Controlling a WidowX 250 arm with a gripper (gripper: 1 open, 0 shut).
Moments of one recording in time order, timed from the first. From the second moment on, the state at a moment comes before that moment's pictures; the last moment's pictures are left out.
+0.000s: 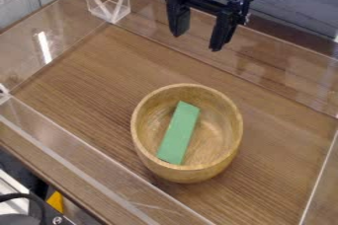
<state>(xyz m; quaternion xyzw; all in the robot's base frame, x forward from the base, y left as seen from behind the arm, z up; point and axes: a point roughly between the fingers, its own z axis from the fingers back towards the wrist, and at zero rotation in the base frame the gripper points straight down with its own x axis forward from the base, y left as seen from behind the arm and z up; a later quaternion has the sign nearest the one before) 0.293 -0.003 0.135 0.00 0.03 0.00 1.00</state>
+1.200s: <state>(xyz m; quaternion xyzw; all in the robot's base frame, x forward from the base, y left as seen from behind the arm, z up) 0.214 -0.043 0.075 -0.01 0.06 -0.03 1.00</state>
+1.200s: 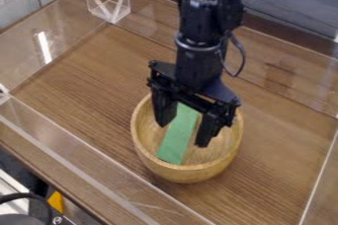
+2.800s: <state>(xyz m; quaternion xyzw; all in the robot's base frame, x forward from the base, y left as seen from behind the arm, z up) 0.220 -0.029 0.061 -0.03 0.02 -0.01 1.00</state>
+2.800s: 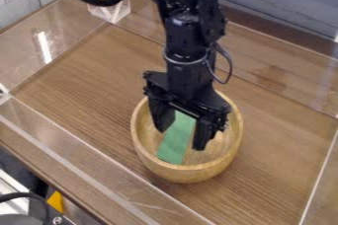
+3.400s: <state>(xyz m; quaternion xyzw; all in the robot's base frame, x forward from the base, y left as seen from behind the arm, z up) 0.224 -0.029 0.060 -0.04 0.00 0.00 1.00</state>
